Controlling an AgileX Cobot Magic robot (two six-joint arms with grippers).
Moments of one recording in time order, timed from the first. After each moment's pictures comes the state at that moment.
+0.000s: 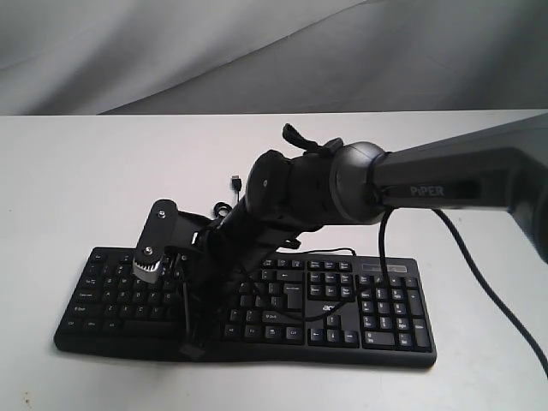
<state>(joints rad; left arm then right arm) 0.10 0.00 0.00 0.12 0.27 -0.07 0.79 2.14 -1.38 0.75 0.59 -1.27</state>
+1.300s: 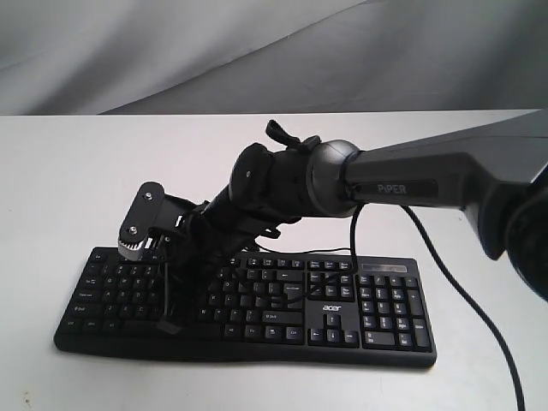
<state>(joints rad) 0.10 0.00 0.00 0.12 0.27 -0.07 0.79 2.22 -1.51 0.79 0.56 -1.28</state>
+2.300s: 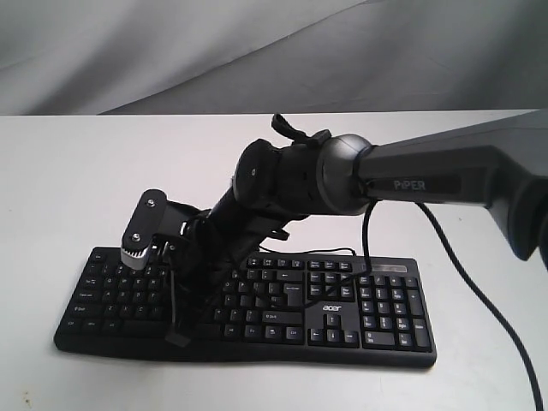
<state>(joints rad) 0.10 0.00 0.00 0.12 0.27 -0.07 0.79 2.18 -1.47 0.74 0.64 -1.22</state>
